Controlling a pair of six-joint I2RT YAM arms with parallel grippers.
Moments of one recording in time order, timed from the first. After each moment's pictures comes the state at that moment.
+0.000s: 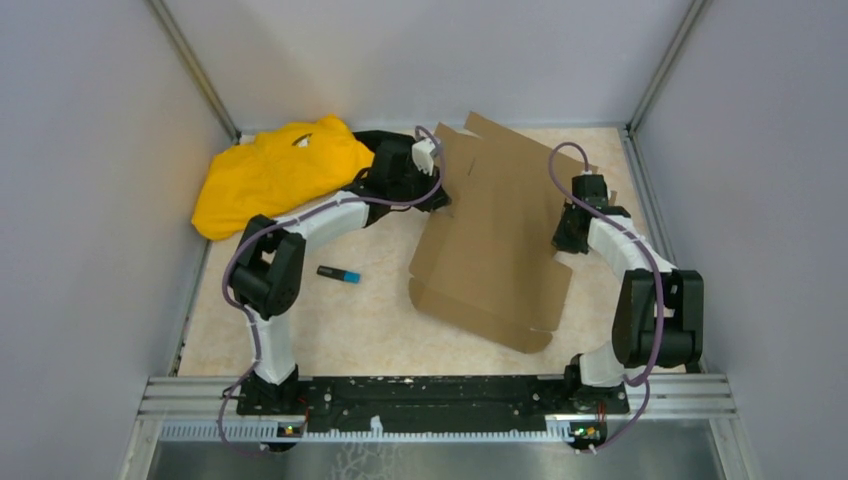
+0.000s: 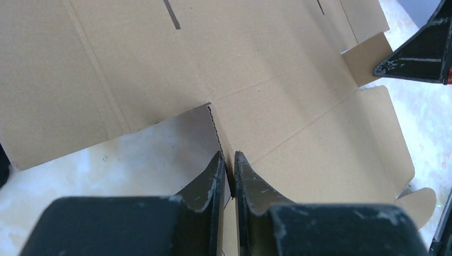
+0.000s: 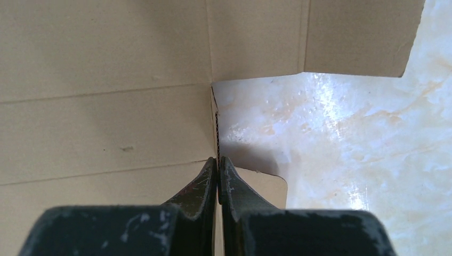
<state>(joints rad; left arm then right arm) -0.57 1.97 1.43 0.05 0.41 -0.17 -0.01 1.48 0.94 -0.52 0.08 0.40</state>
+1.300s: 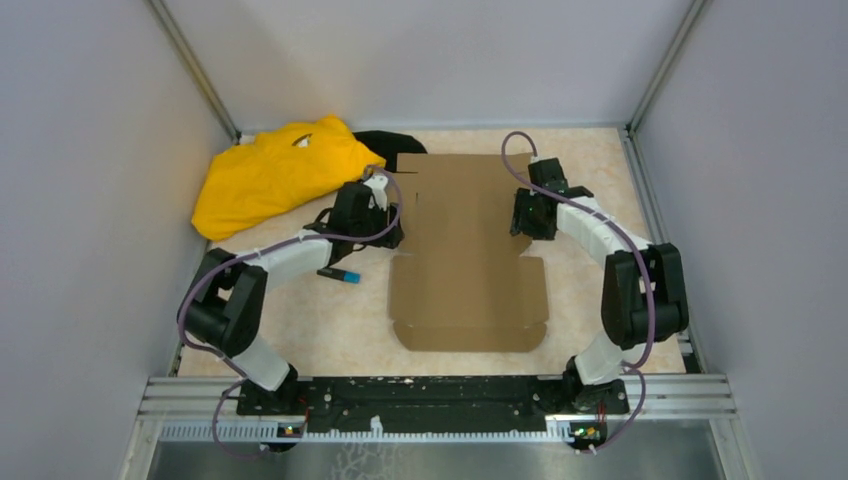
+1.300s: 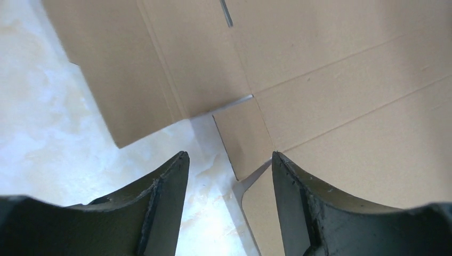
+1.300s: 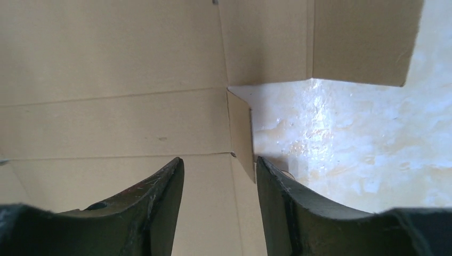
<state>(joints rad) -0.50 1.64 0.90 0.06 0.07 -0.22 0.22 1.62 1.10 -0.54 0.04 0.37</state>
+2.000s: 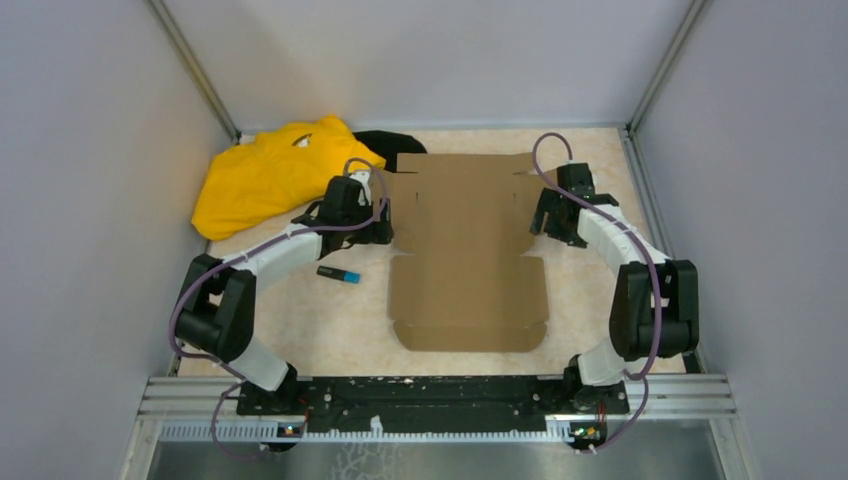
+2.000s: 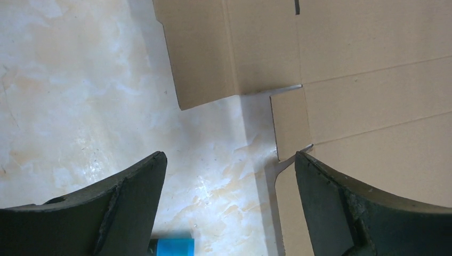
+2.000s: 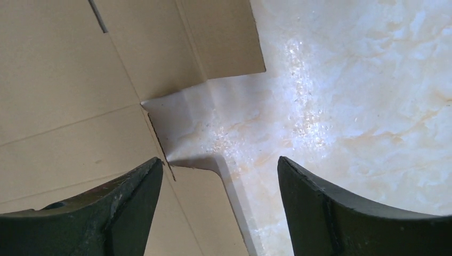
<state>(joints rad) -0.44 1.58 0.96 -0.13 -0.02 -0.31 0.08 1.53 1.04 -0.55 0.13 0.38</state>
